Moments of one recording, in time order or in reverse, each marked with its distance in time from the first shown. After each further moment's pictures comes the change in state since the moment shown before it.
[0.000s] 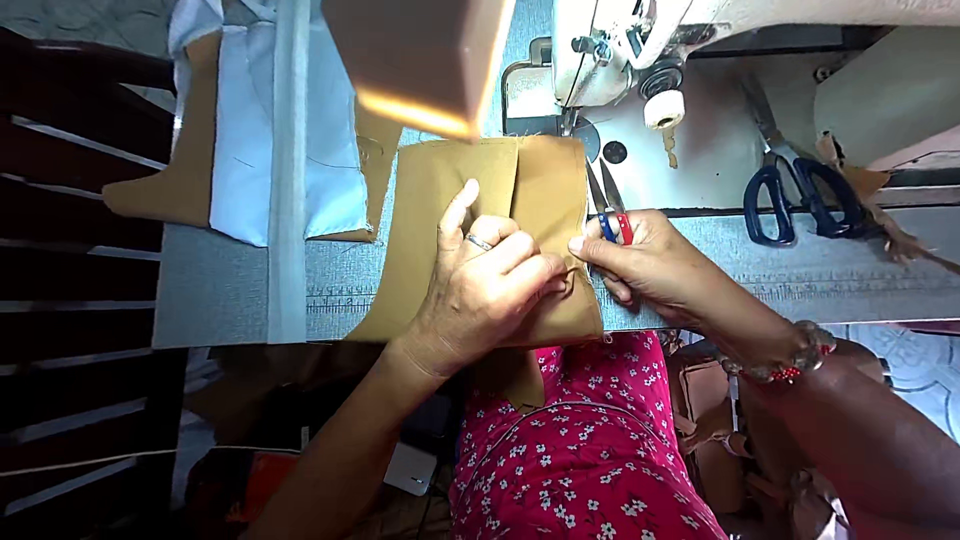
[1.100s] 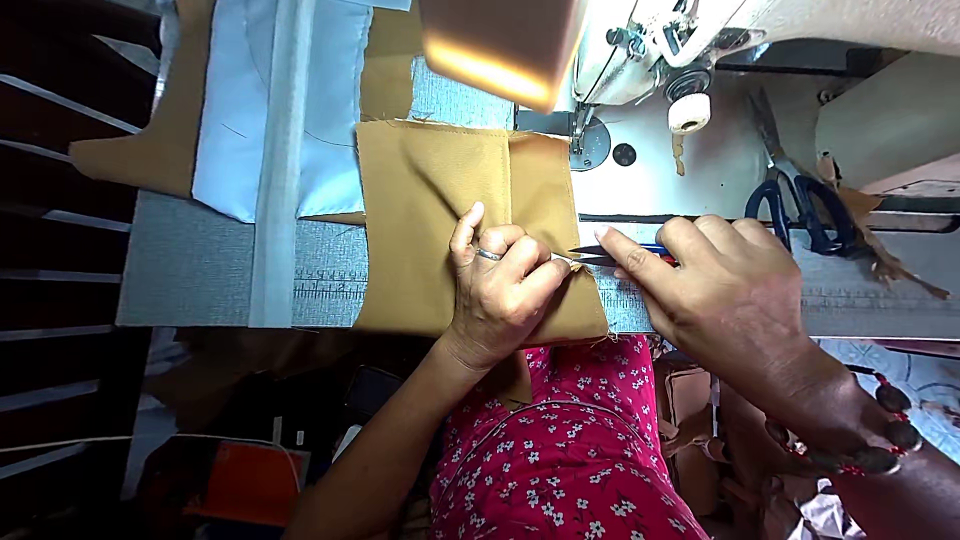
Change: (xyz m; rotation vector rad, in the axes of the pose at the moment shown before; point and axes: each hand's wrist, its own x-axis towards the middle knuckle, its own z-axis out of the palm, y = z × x) left_hand -0.013 0.015 0.041 0.094 0.283 -0.142; right_hand -0.023 0.006 -0.013 -1.524 0.344 -0.770
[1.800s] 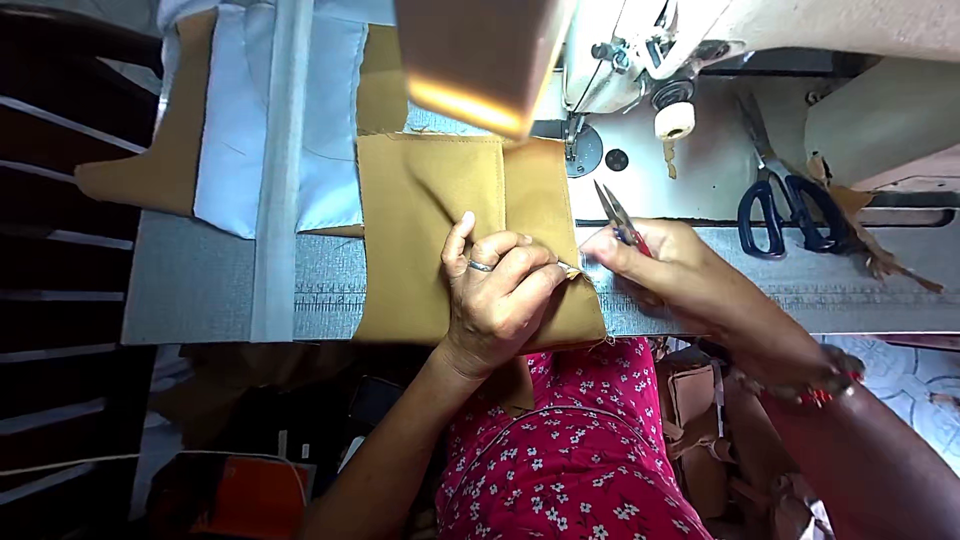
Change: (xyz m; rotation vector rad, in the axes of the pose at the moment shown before) left_hand 0.000 -0.001 -0.002 -0.040 0.037 0.022; right_hand 0.011 0.005 0.001 1.381 -0.345 0.707
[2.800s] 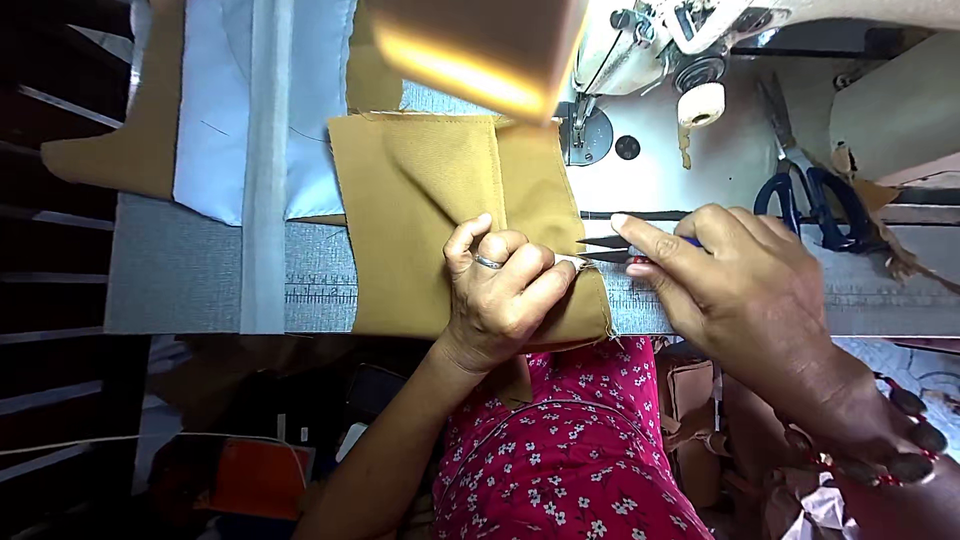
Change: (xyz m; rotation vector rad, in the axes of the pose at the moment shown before) left_hand 0.001 0.000 0.000 0.052 -0.025 0.040; right_hand -0.011 0.006 -0.007 -1.160 0.322 -0.615
